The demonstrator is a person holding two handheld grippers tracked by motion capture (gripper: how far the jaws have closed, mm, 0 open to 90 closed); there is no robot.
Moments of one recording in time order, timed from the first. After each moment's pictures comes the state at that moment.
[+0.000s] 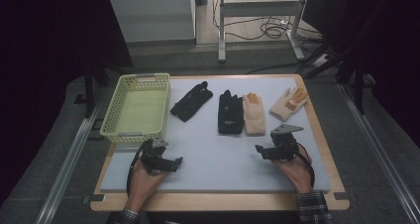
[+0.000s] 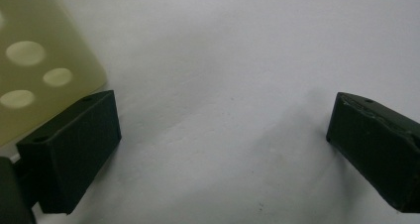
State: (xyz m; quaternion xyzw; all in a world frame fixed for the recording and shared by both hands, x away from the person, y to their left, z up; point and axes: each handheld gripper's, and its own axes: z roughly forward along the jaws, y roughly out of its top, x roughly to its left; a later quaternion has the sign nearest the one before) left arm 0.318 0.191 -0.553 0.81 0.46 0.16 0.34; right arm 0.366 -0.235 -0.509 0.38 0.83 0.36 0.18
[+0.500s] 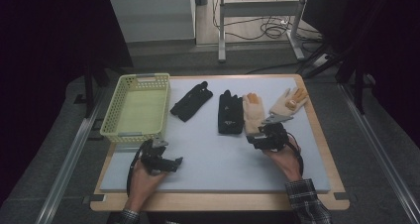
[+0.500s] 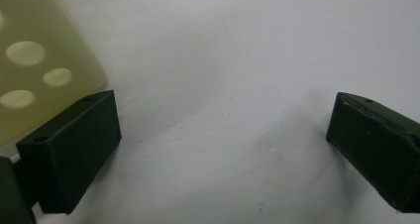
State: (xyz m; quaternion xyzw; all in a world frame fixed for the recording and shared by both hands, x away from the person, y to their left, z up) left arm 0.318 0.191 -0.553 0.81 0.46 0.16 0.34; right arm 0.393 -0.207 -0.500 0.37 0.83 0.38 0.16
